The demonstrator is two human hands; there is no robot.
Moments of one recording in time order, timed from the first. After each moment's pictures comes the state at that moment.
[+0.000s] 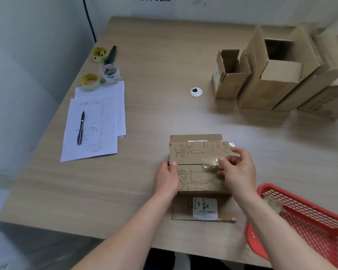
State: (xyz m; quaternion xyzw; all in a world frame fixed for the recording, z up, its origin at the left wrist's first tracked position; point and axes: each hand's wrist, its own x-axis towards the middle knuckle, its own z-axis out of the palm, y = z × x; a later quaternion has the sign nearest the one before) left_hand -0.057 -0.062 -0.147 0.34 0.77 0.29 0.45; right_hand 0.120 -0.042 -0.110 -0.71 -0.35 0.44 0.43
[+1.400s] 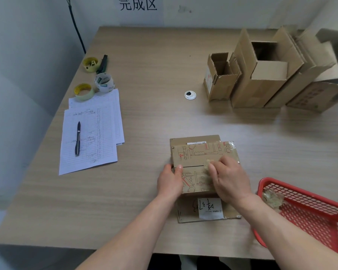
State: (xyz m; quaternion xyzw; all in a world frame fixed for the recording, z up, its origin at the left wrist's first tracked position) left_hand -0.067 -0.059 -0.145 0.39 0.75 0.25 0.48; right_hand 0.112 -0.060 -0.135 -0.64 -0.74 0.06 0.20
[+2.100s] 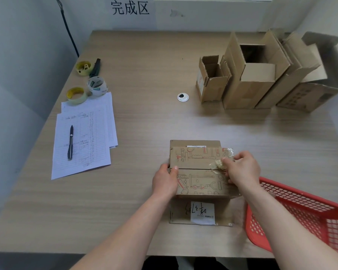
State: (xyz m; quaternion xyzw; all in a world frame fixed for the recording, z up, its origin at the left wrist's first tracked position) left_hand -0.061 -0.054 -0.136 0.42 0.74 0.23 0.47; right_hand 0.146 -0.035 -0.110 -0.83 -0.37 0.31 0.27
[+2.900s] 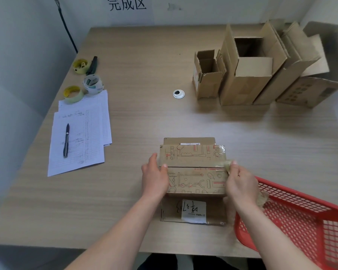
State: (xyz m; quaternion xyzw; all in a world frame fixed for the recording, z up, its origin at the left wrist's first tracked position) left_hand -0.049 -0.056 -0.125 0.45 0.78 0.23 0.38; right_hand 0.166 -0.072 -0.128 -0.83 -0.43 0.25 0.25
